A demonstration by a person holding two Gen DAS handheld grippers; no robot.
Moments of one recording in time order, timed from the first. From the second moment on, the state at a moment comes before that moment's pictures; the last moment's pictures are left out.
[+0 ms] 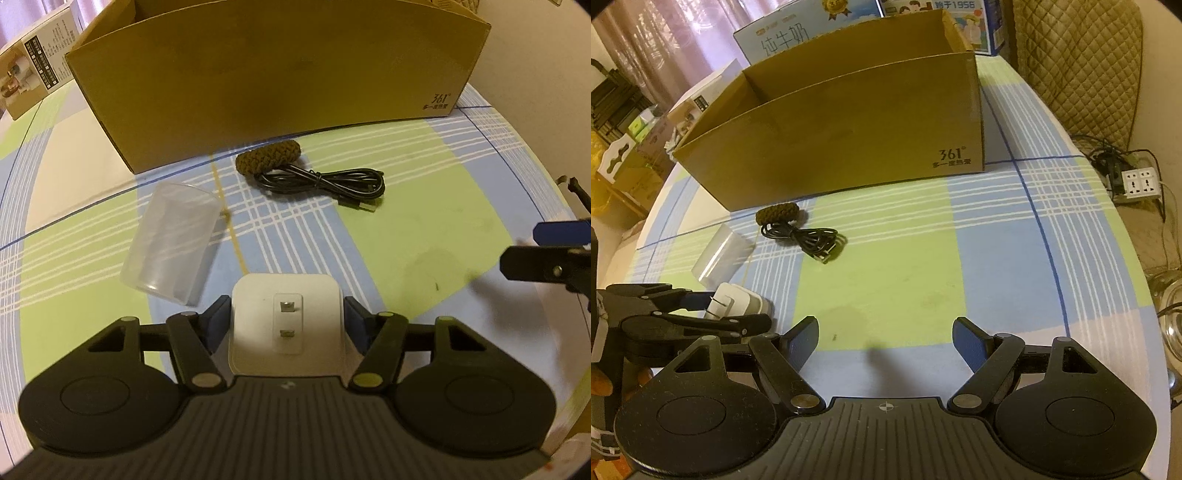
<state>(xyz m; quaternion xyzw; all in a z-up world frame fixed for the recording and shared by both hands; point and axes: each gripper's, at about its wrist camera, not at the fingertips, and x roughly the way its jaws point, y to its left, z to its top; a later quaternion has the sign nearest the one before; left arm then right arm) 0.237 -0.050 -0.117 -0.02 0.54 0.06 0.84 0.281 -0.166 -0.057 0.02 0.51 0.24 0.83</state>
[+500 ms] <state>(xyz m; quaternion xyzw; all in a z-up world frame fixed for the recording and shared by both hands) 0.185 -0.007 -0.099 -0.08 0.53 0.13 0.83 0.309 -0.122 -0.066 -0.04 0.47 0.33 0.82</state>
